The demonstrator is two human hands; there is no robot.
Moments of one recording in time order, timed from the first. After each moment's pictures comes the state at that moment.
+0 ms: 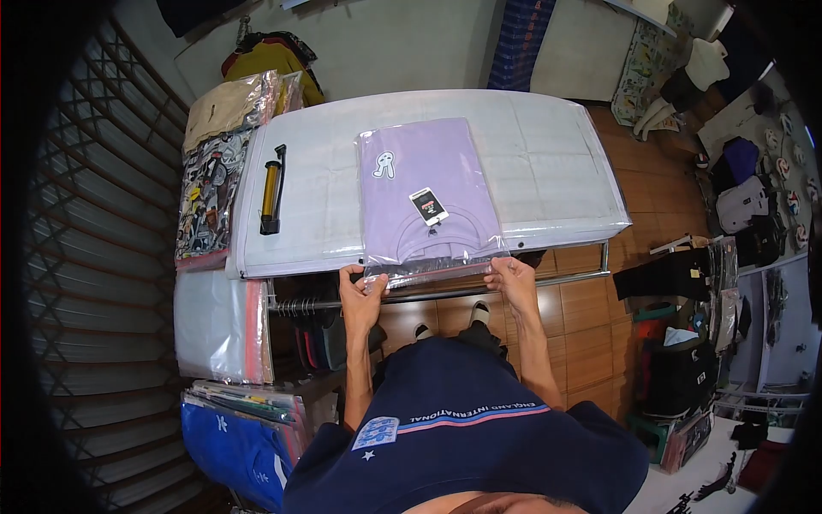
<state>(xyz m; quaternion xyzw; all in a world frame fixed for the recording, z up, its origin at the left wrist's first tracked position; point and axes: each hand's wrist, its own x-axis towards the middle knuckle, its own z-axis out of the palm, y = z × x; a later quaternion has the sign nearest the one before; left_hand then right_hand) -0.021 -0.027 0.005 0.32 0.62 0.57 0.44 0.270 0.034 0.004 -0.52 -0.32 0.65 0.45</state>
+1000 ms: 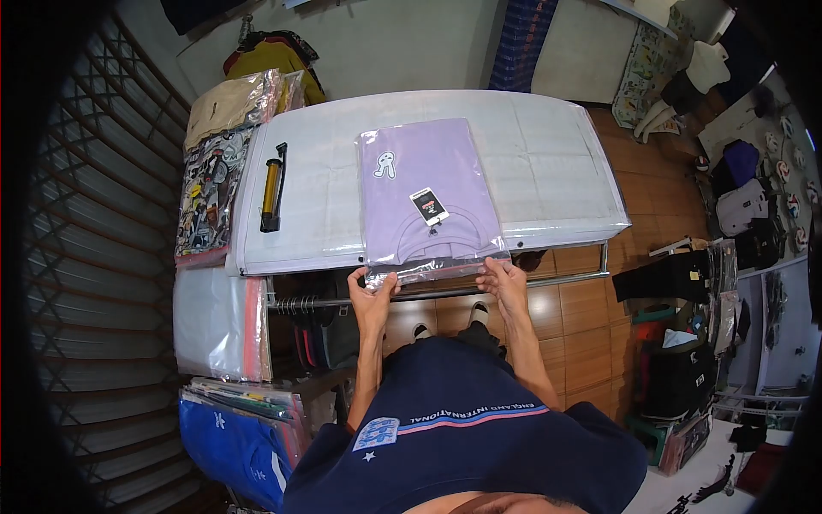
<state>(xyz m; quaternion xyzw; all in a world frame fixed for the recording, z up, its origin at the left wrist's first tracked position) 0.004 -0.028 -0.013 0.23 0.57 0.64 0.46 0.256 0.028 -0.003 -0.51 -0.26 0.67 0.48</state>
